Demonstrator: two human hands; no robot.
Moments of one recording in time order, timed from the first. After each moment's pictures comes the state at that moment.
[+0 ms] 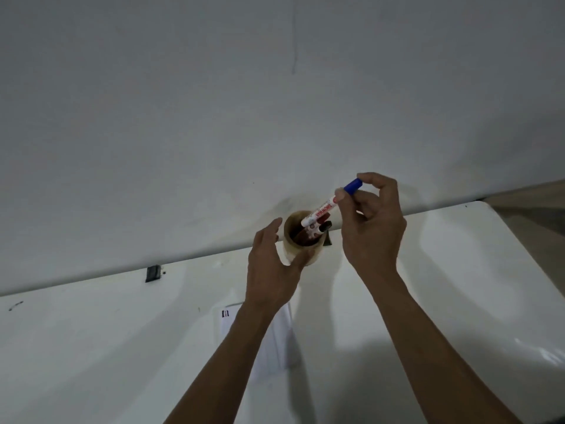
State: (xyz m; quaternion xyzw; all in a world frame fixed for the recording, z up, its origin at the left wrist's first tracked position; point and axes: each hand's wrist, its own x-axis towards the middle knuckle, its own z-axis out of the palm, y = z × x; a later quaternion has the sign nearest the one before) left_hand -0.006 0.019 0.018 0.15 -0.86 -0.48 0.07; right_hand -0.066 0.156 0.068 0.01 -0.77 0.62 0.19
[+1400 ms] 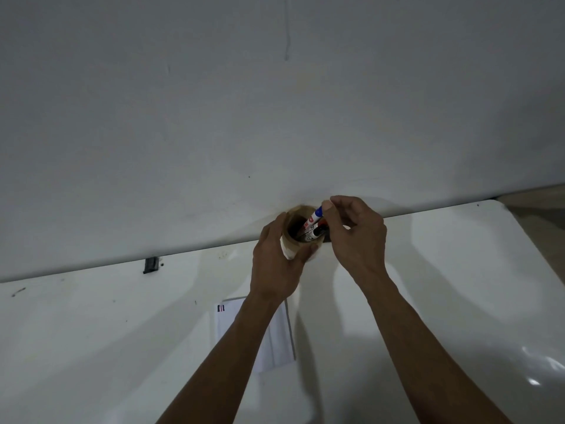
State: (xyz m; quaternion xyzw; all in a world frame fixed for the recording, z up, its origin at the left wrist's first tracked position) left_hand -0.020 0.029 -0.002 0.11 -0.86 -0.49 0.11; right_hand -0.079 0.158 0.025 -0.03 -0.81 0.58 0.05
